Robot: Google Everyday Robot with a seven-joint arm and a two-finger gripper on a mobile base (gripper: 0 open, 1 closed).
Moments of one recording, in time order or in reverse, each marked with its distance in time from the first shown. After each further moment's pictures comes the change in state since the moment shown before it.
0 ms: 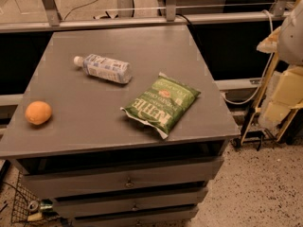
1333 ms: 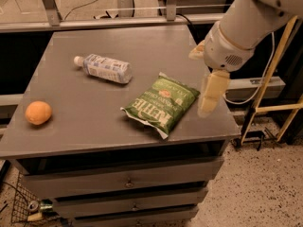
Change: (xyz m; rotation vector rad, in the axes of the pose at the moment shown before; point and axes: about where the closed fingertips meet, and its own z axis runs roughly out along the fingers) arm -0.098 -0.034 0.100 -0.102 -0.174 -0.237
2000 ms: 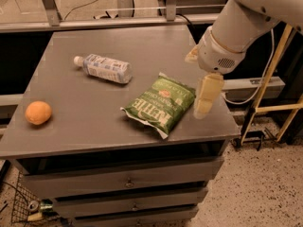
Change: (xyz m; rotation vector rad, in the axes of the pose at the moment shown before) arm -0.002 -0.005 0.018 -0.024 0.012 -0.009
